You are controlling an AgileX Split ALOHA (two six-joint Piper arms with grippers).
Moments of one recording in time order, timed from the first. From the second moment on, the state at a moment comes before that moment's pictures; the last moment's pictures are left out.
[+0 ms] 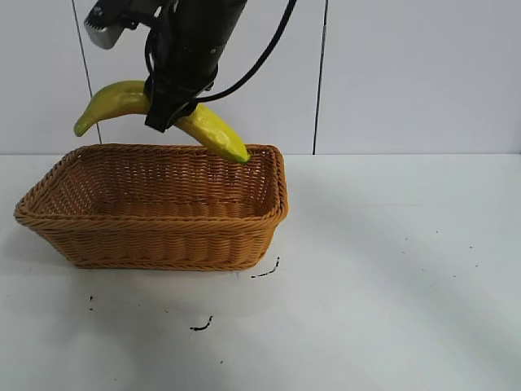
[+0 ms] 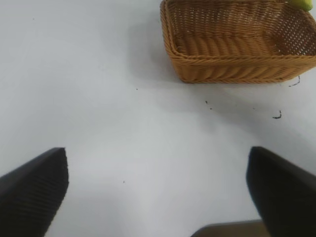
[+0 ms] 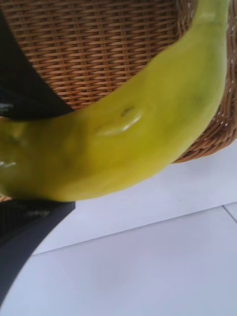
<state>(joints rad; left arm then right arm) -0.02 0.00 -0.49 -0.06 1.07 0.06 0.68 2.42 -2.08 -0.06 0.60 -0.67</state>
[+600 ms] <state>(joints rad) -0.02 0.00 -0.49 -0.06 1.07 0.06 0.68 2.45 -2.08 0.01 0.57 -0.67</state>
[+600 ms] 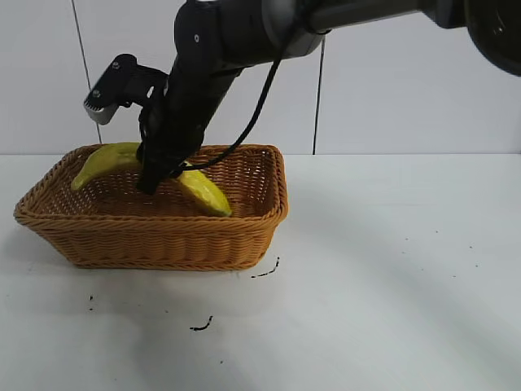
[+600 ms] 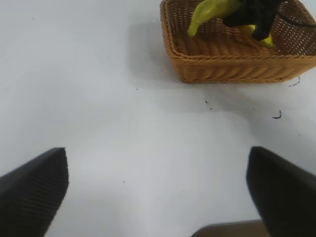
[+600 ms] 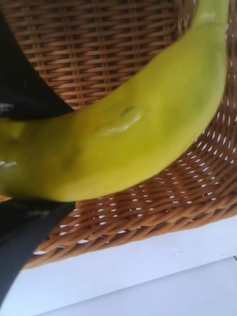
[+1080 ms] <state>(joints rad) -0.02 0.00 -0.49 -0.06 1.07 0.06 0.67 2.25 -2.08 0.02 0.81 -0.20</state>
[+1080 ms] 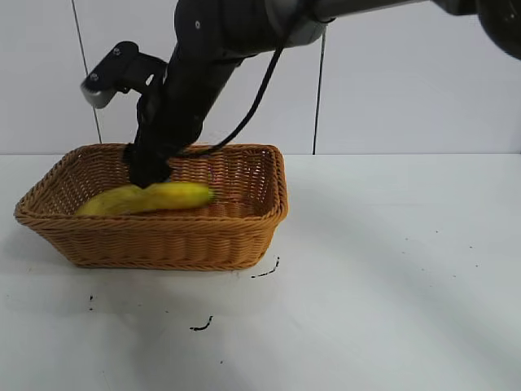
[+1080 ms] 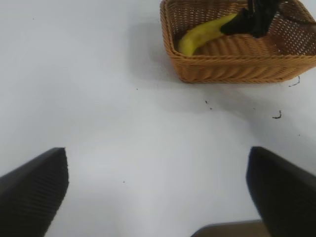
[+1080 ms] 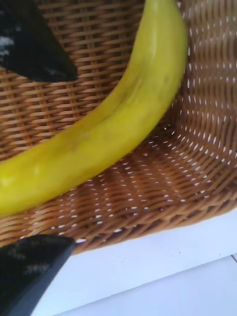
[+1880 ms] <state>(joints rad) -0.02 0.00 -0.49 -0.06 1.07 0.06 0.24 2.20 -2.10 0.01 1.12 -0.06</state>
